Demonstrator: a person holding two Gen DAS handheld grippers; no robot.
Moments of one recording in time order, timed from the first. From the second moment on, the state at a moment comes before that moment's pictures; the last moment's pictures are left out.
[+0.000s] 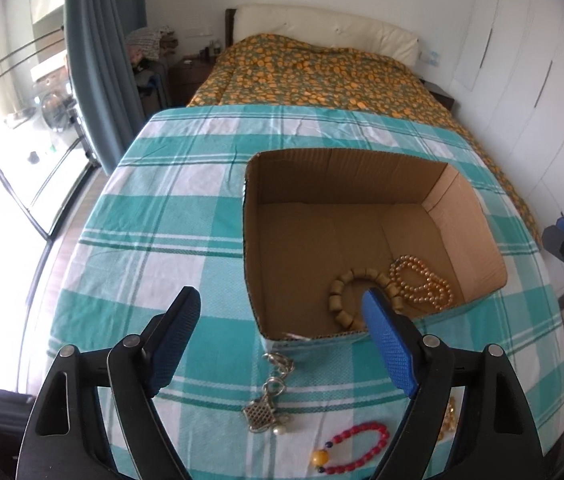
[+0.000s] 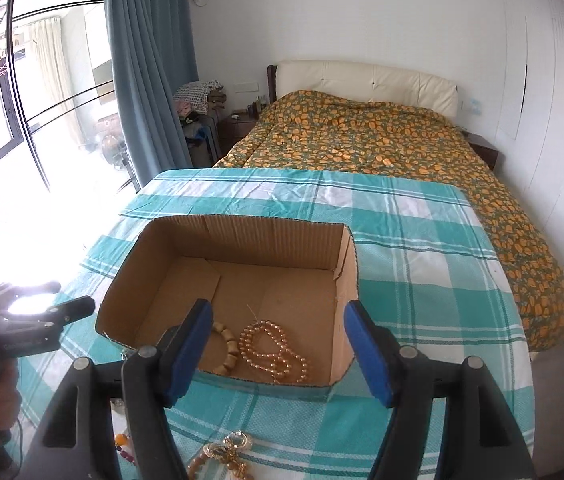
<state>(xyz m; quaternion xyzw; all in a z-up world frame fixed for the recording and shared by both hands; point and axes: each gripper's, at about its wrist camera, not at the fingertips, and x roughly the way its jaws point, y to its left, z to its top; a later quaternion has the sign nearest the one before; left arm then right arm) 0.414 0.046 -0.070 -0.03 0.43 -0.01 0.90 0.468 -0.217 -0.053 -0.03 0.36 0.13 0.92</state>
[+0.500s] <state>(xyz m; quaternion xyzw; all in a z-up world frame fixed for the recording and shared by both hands) 0.252 0.072 -0.125 -0.01 0.41 0.01 0.91 0.301 -0.259 -0.087 -0.07 0.32 0.08 0.94</state>
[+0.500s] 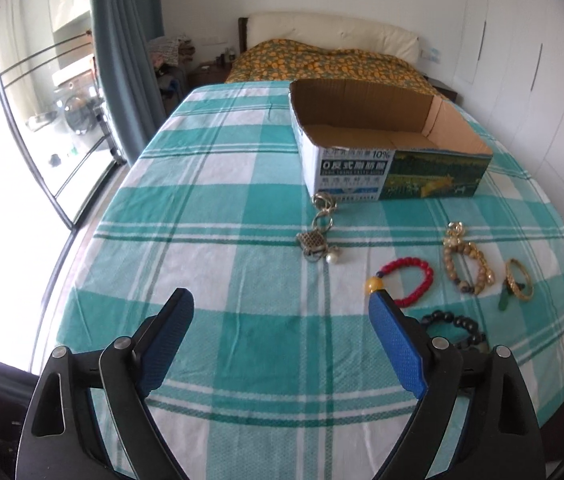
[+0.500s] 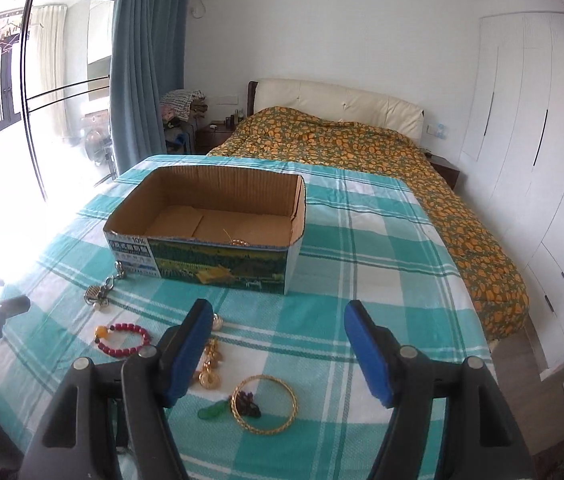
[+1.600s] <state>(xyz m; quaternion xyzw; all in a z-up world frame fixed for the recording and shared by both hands) 0.213 0.081 -0.214 -0.04 0.45 0.07 0.89 0.210 -0.292 -0.201 -0.02 0.37 -0.01 0.93</state>
